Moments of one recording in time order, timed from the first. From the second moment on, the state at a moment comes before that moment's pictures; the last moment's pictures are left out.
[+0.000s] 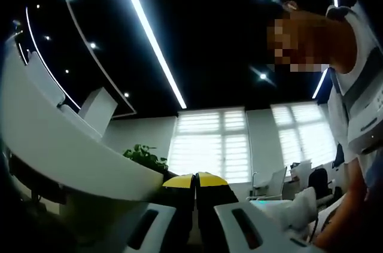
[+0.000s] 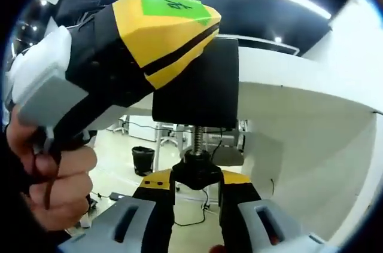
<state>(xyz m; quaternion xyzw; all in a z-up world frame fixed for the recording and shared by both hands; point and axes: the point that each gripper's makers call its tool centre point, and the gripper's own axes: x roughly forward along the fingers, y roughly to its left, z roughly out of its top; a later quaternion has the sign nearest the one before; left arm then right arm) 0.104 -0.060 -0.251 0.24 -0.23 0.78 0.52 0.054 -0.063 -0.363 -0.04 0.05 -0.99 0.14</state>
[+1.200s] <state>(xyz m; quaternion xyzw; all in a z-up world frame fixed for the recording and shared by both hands) 0.103 -0.062 -0.249 0.24 -0.23 0.79 0.52 0.079 -0.055 -0.347 -0.08 0.08 -0.98 0.14</state>
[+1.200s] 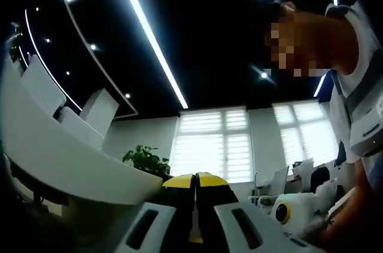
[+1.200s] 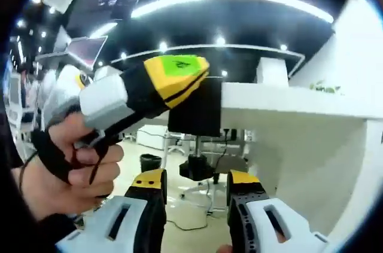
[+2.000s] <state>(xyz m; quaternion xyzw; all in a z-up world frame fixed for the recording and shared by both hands) 0.105 -0.065 -0.249 0.24 -0.23 0.79 0.52 0.057 -0.071 -0.343 -0.08 0.04 -0.96 0.28</state>
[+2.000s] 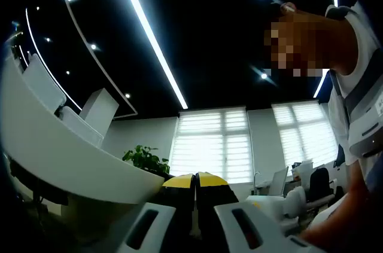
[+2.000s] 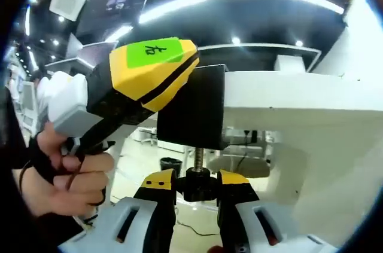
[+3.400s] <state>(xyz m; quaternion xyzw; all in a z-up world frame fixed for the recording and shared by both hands) 0.104 -0.065 -0.249 0.24 -0.22 0.79 0.52 0.068 -0.059 -0.347 -0.08 0.02 -0.99 0.09</state>
